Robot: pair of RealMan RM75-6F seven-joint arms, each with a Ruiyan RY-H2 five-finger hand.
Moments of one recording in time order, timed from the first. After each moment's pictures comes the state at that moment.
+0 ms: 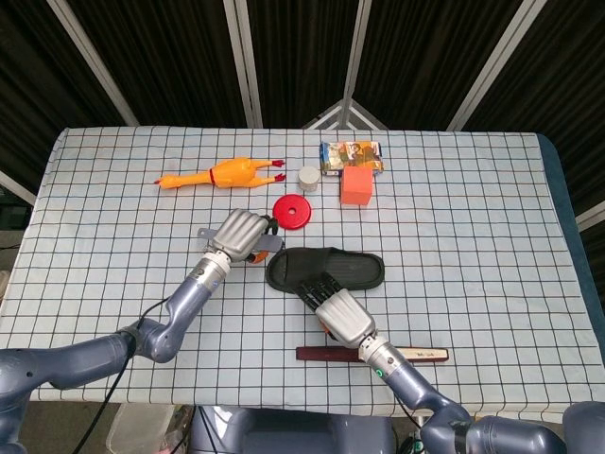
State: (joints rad) left arm -0.96 -1.69 -0.31 -1.23 1.05 0.76 0.40; right arm 0.57 -1.69 0.17 -1.51 -1.47 0.88 -0.54
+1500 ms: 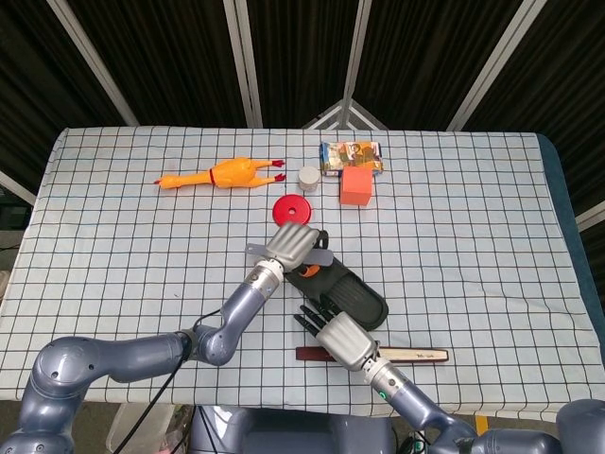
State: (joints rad) left arm -1.18 -1.85 -0.36 -1.19 0.73 0.73 0.49; right arm 0.58 -1.68 0.01 -1.55 -1.47 0.95 -0.62
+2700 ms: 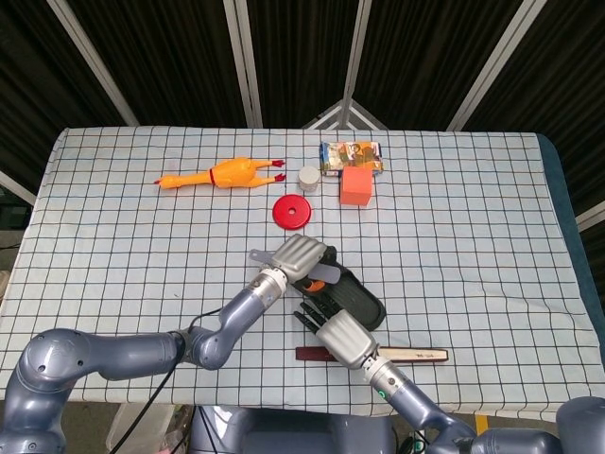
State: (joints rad) left arm -1.20 -1.76 -0.30 -1.30 0.70 0.68 0.41; right arm 0.59 -1.67 0.01 -1.57 -1.43 0.97 -0.64
